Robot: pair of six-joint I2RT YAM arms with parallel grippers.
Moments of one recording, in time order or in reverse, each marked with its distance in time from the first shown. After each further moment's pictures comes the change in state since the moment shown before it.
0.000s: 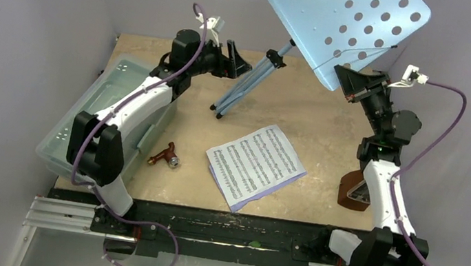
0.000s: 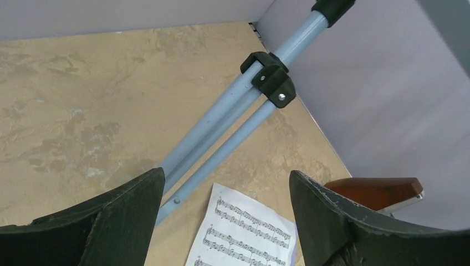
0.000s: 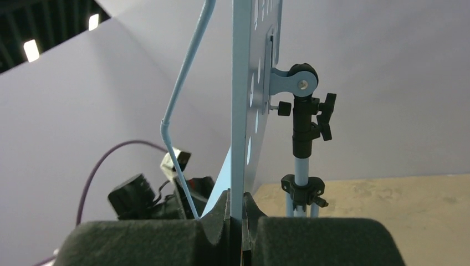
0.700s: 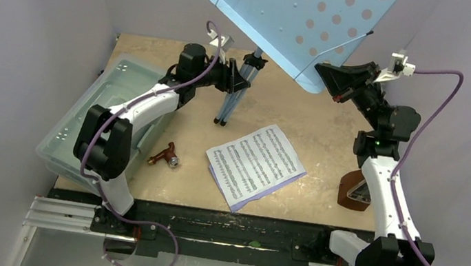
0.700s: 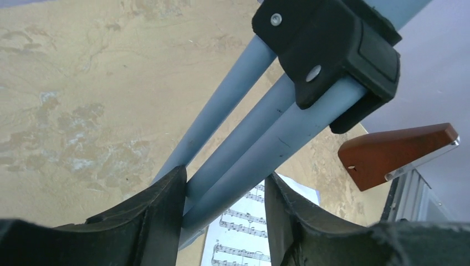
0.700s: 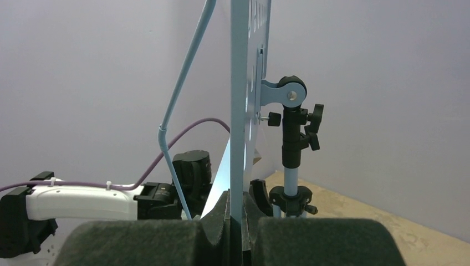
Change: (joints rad) left arm -0.013 0.092 -0.091 0.107 0.126 0.093; right arm 0.136 -0.002 0.131 0.043 -0.214 -0.216
